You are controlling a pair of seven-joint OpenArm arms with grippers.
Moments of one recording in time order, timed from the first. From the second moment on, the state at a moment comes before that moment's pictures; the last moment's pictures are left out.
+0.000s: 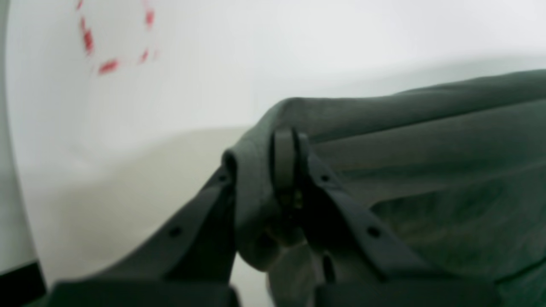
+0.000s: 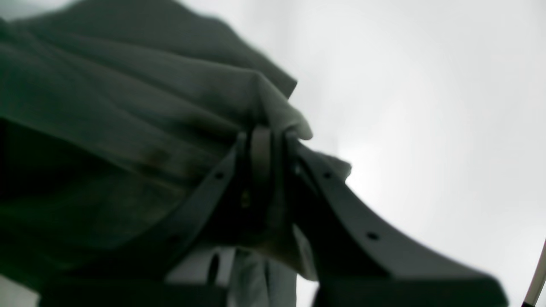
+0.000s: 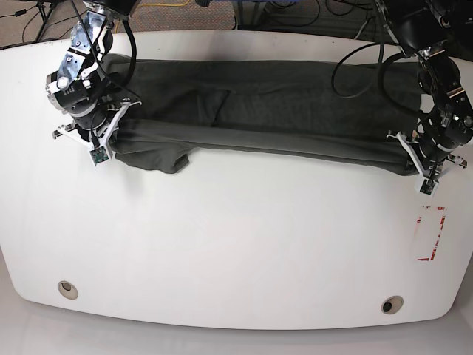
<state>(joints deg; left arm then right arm) -1.6 -15.4 -28.4 98.0 -10.4 -42.3 61.3 -9.6 4.7 27.2 112.0 3.5 40.6 -61.6</state>
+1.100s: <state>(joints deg) 8.1 -17.3 -28.0 100.6 -9.7 -42.3 64.8 -13.1 -0.3 31.7 113.4 4.1 40.0 -61.7</state>
